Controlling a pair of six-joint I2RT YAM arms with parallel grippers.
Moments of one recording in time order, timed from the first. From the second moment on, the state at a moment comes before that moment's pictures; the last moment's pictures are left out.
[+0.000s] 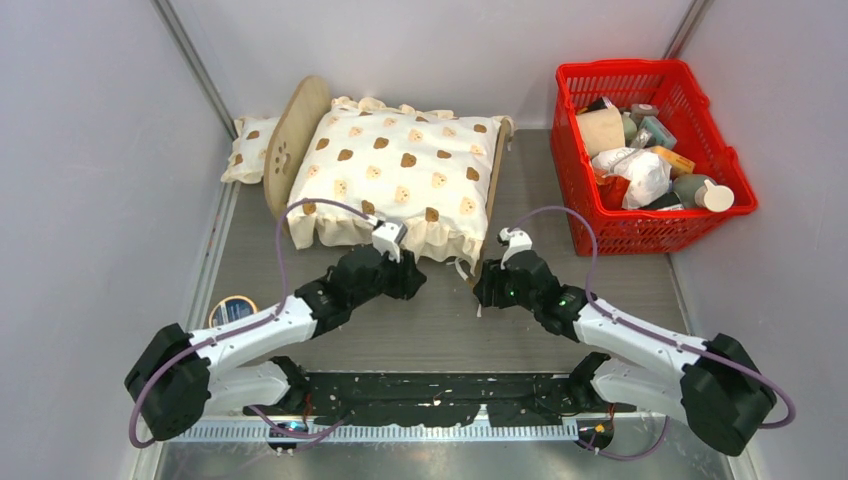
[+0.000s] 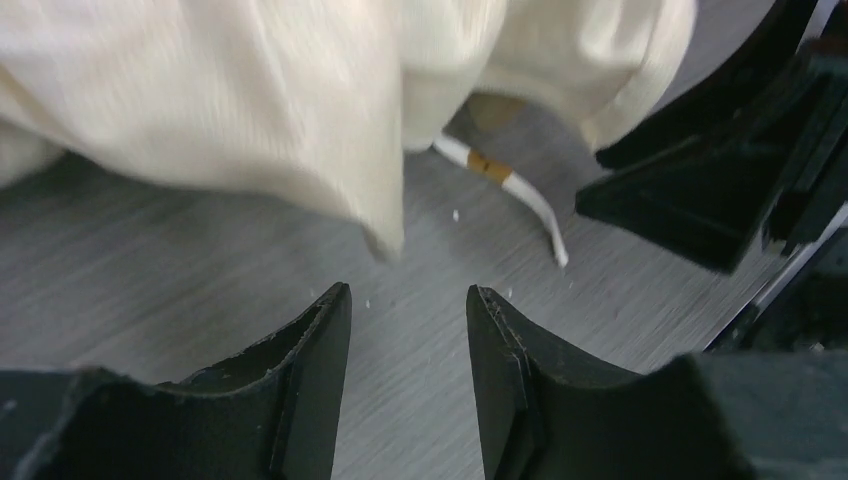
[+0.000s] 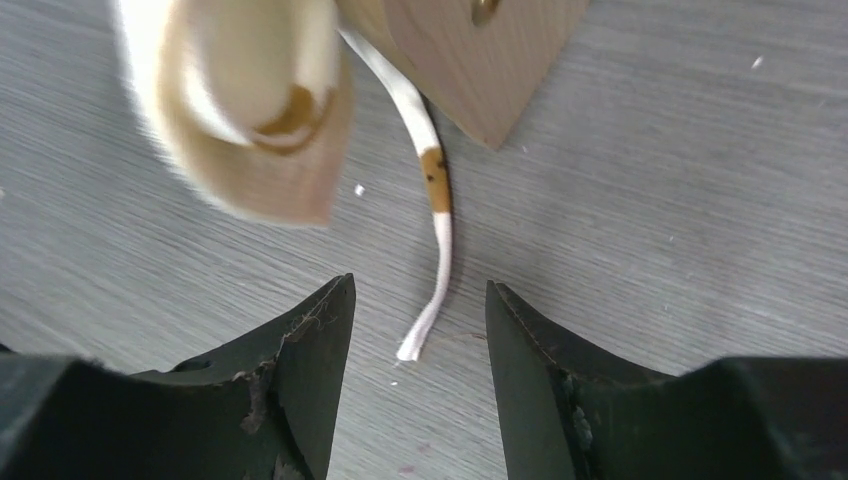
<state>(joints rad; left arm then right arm) -0.81 1.13 0.59 0.12 -0.04 -0.41 0.71 1.01 0.45 -0.07 0.09 0.47</state>
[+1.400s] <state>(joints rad) -0.94 1.72 0.38 1.18 -0.06 -0.08 0.83 0.91 0.62 -0.11 0.27 0.51</state>
